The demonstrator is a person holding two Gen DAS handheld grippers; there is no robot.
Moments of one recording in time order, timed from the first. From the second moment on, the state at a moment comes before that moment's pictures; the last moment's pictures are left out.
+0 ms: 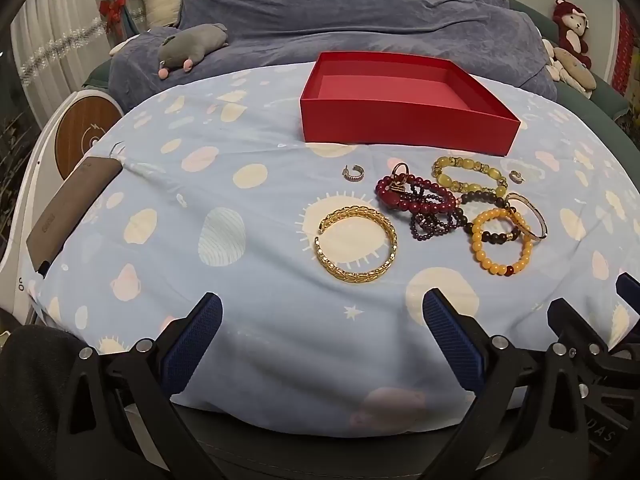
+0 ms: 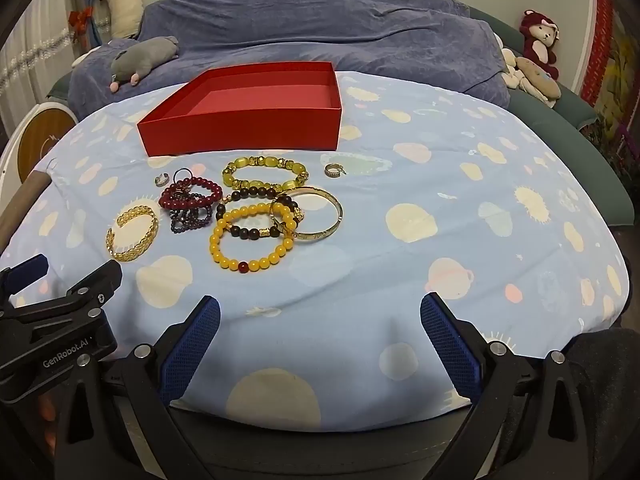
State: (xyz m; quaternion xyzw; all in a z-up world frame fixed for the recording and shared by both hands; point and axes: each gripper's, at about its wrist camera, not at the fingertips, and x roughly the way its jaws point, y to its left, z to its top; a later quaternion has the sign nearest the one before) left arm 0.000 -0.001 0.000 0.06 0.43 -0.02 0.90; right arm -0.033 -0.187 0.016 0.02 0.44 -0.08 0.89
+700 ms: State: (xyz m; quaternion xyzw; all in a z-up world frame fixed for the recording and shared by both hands) left arm -0.006 -0.003 0.007 0.05 0.42 -0.03 0.91; right arm -0.033 -0.190 0.015 0.03 0.45 -0.08 0.89
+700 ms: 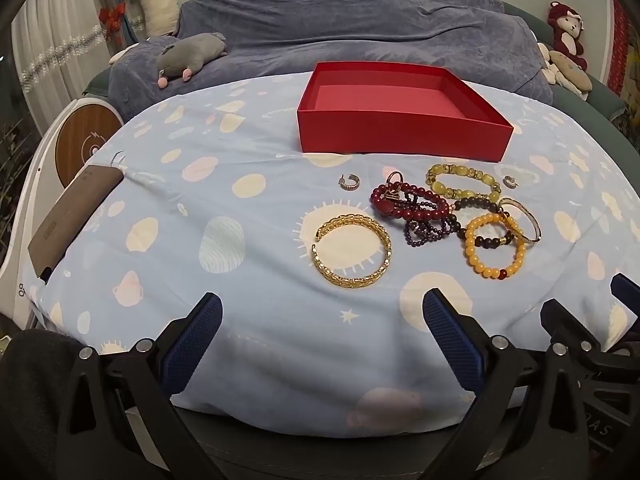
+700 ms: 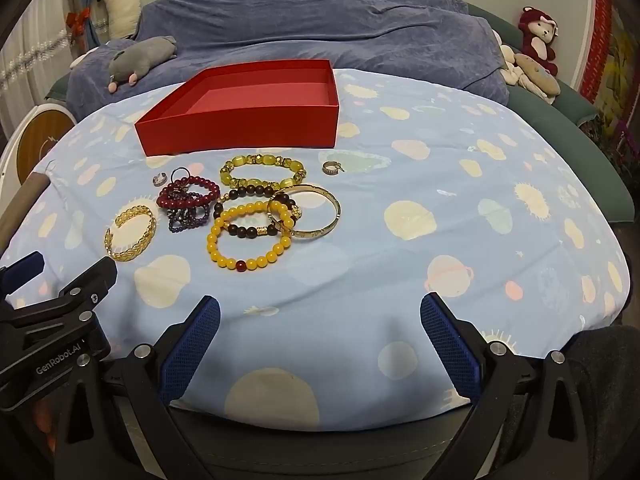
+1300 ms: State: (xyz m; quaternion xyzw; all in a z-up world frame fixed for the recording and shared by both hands) left arm -0.004 -0.002 0.006 0.05 0.42 -0.03 0.91; right arm -0.034 -0.191 0.014 0.03 0.45 -0.08 0.89
